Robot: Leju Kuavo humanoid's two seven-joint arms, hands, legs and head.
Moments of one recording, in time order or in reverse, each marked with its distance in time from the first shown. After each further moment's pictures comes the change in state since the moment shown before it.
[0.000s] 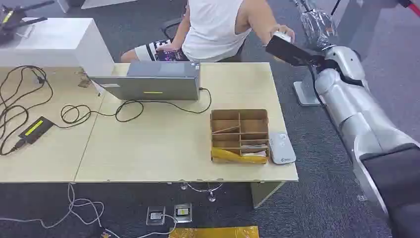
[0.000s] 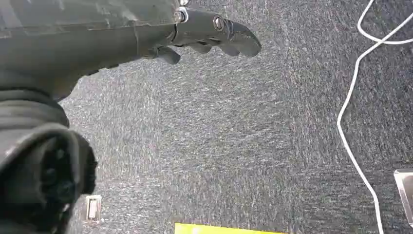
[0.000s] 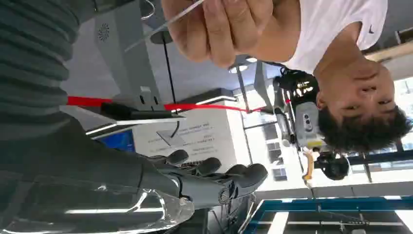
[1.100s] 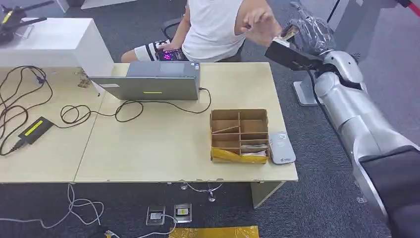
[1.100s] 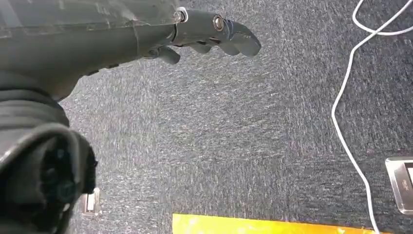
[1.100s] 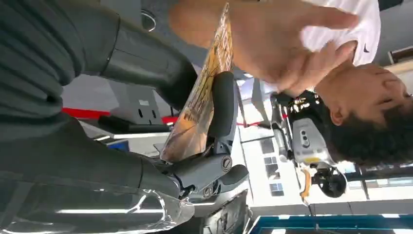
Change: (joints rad) left arm -0.005 -0.020 0.000 0.000 0.011 -0.001 -0.007; right arm 0.020 -0.004 0.002 0.000 -0.020 0.048 -0.021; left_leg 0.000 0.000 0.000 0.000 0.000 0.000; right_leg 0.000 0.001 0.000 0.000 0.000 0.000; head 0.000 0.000
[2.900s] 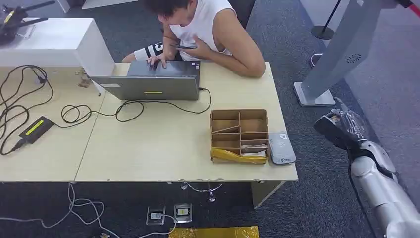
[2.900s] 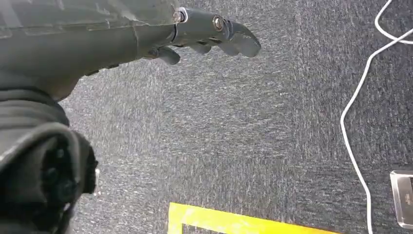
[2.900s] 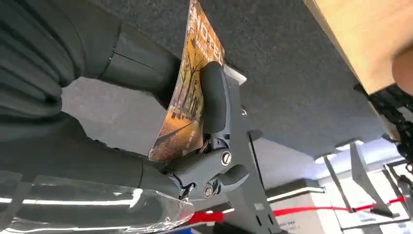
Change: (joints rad) left arm 0.014 -0.008 0.003 0.006 0.102 0.032 -0.017; right arm 0.653 -0.316 -0.298 -0.381 -0.120 0.106 0.064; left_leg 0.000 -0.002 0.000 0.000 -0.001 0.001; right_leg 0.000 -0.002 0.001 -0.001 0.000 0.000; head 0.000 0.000
